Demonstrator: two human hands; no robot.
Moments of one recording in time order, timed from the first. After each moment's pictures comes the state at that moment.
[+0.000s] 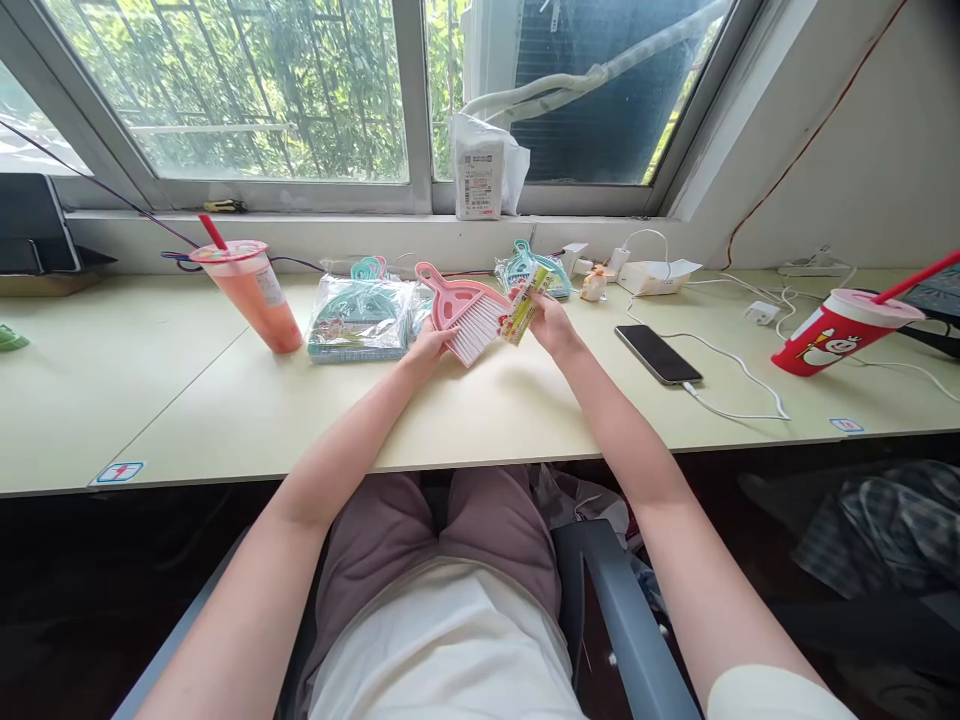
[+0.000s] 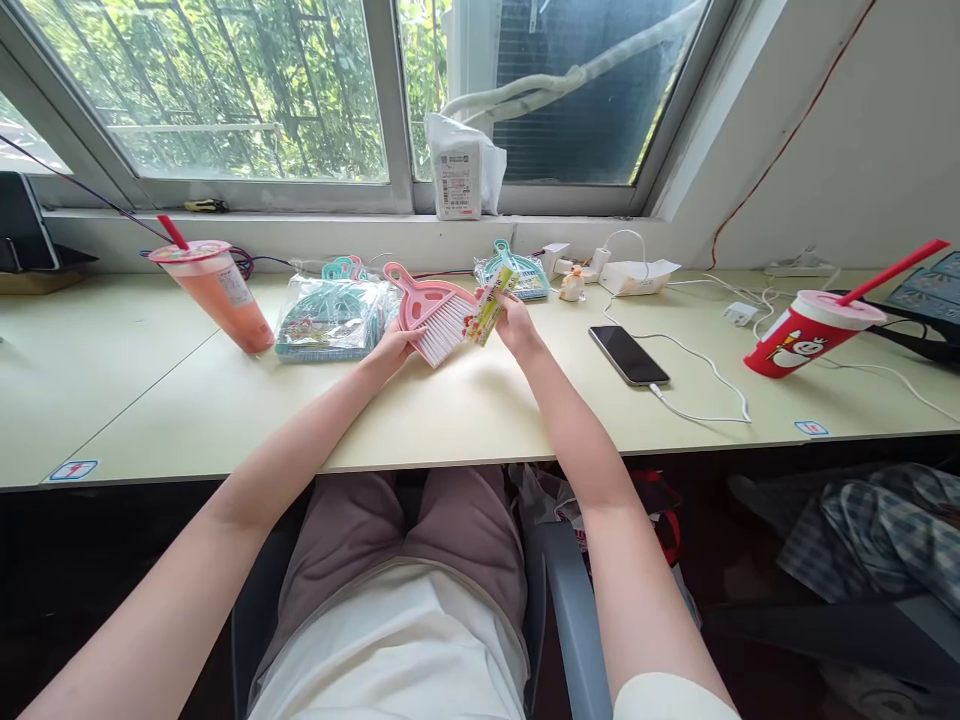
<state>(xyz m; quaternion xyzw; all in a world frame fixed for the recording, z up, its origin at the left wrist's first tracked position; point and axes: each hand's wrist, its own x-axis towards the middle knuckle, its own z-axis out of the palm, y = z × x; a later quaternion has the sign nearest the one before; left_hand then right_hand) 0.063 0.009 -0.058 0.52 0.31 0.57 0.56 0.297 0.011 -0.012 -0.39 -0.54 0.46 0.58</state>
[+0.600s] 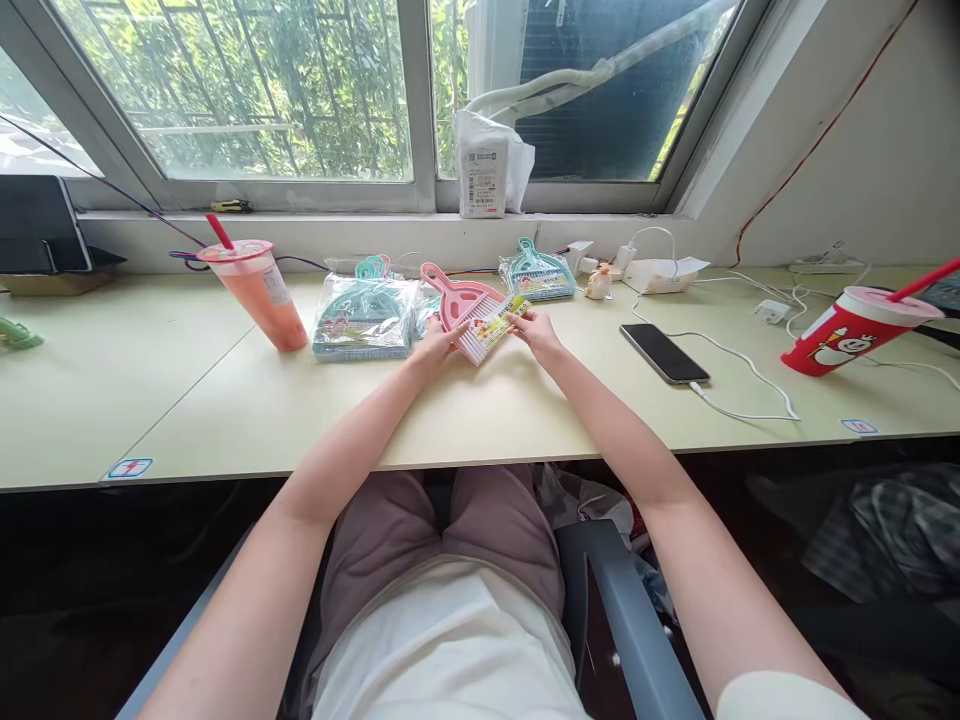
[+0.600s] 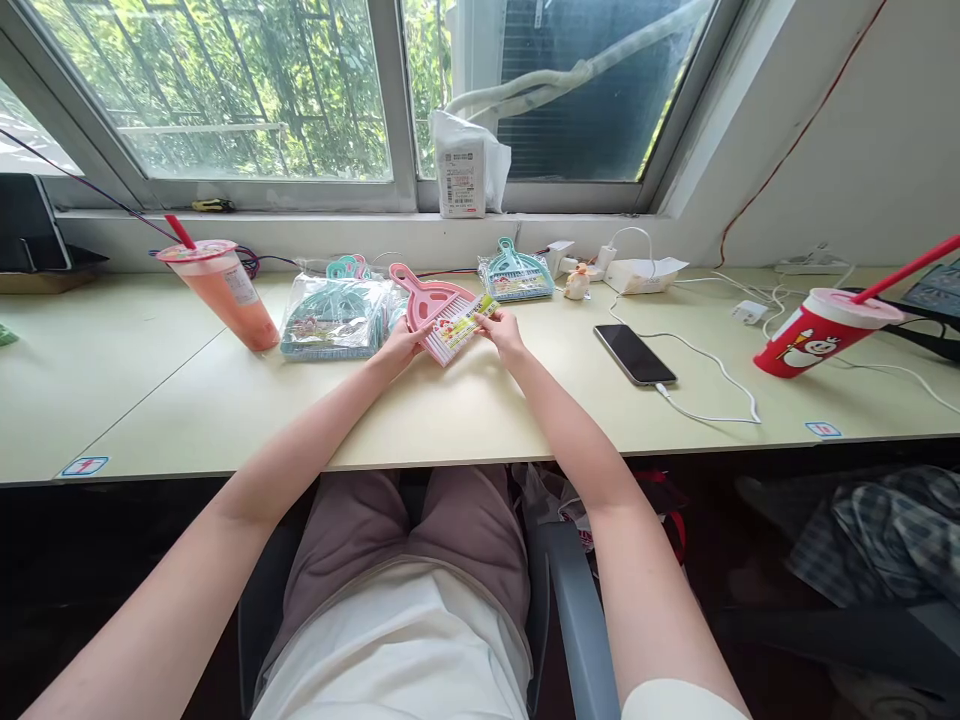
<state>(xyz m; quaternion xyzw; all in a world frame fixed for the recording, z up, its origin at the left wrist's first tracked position) 0.073 0.003 -0.058 0.47 0.35 0.57 0.58 0.277 0.016 -0.043 -0.43 -0.44 0.52 0.59</state>
